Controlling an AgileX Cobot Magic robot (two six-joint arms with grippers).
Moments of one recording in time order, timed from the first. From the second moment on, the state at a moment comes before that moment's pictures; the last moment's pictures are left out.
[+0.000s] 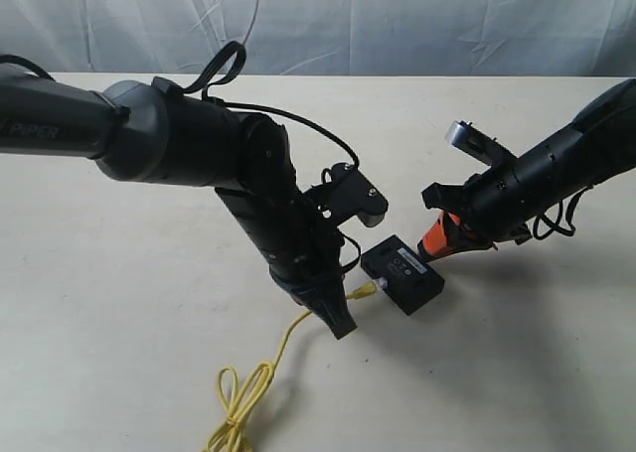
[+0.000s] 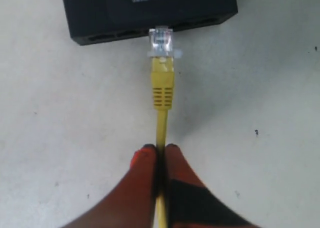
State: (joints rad) left arm -0.78 1.99 -1.21 -0.43 0.65 0.65; right arm 0.08 2.05 -1.07 0.97 0.91 -0.88
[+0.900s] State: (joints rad) left arm -0.78 2.01 -1.21 -0.35 0.63 0.62; right arm 0.08 2.07 -1.07 0.97 0.92 -0.88
